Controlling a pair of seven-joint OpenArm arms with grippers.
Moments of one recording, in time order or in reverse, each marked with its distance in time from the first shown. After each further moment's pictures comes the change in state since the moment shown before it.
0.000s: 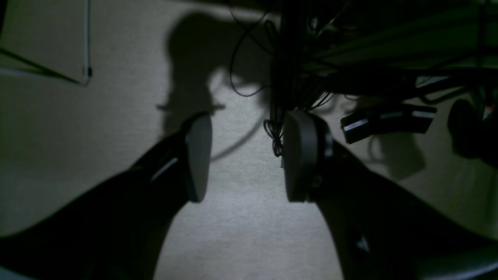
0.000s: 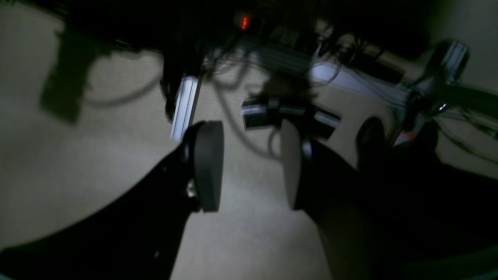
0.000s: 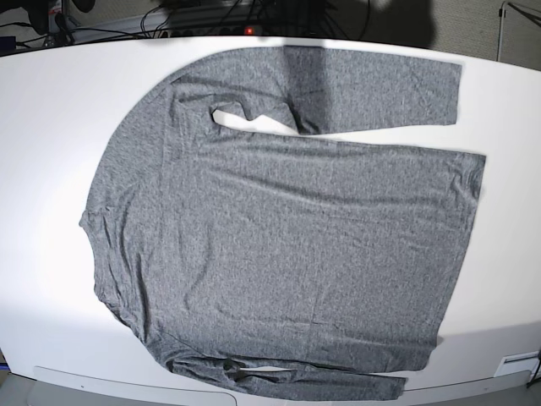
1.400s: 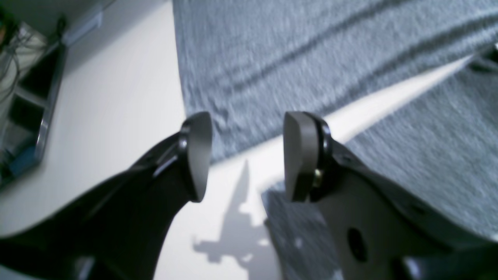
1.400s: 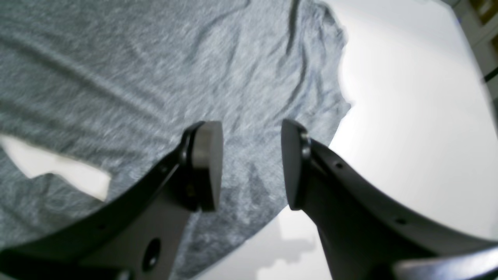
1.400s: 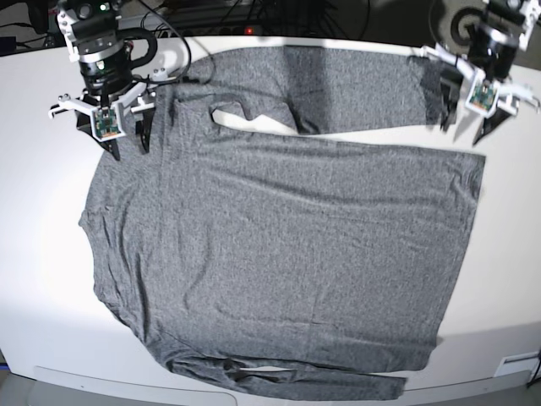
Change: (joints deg) left arm -33.2 -8.2 -0.7 19.8 25.4 -0.2 7.5; right arm 31.5 -13.9 10.3 17.8 -16.1 0.4 -6.2
